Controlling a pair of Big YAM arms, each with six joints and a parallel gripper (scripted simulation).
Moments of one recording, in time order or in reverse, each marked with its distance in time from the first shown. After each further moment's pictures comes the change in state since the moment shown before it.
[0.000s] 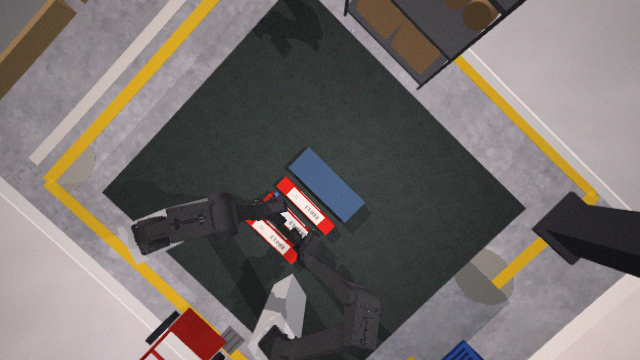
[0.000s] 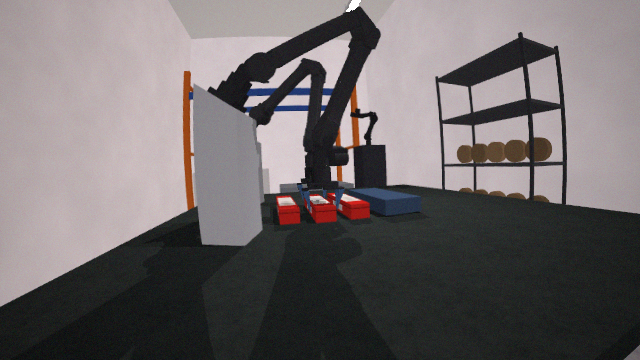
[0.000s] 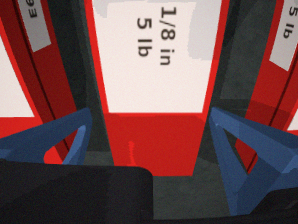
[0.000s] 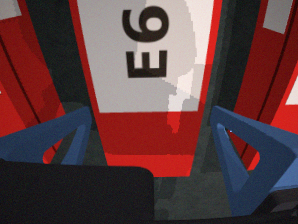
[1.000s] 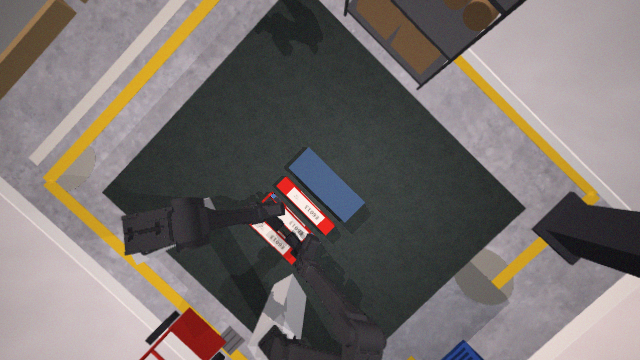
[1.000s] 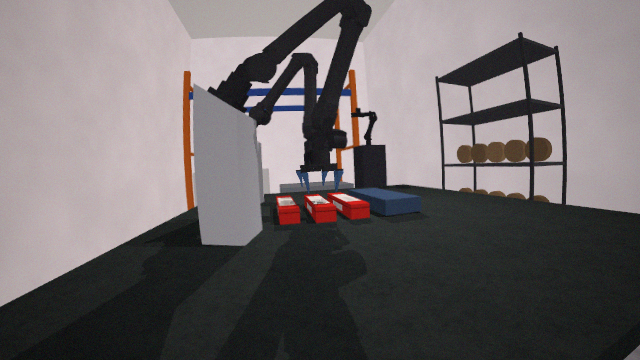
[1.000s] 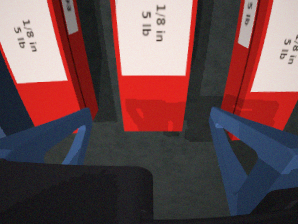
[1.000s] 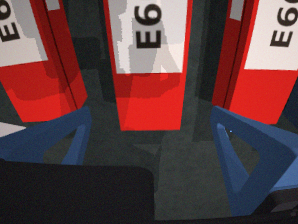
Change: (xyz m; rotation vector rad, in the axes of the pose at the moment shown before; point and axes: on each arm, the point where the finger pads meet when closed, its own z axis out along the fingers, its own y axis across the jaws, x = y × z) left arm 0.000 0.000 -0.061 0.001 0.000 0.000; right arm -0.001 0.000 -0.062 0.000 -0.002 -0.001
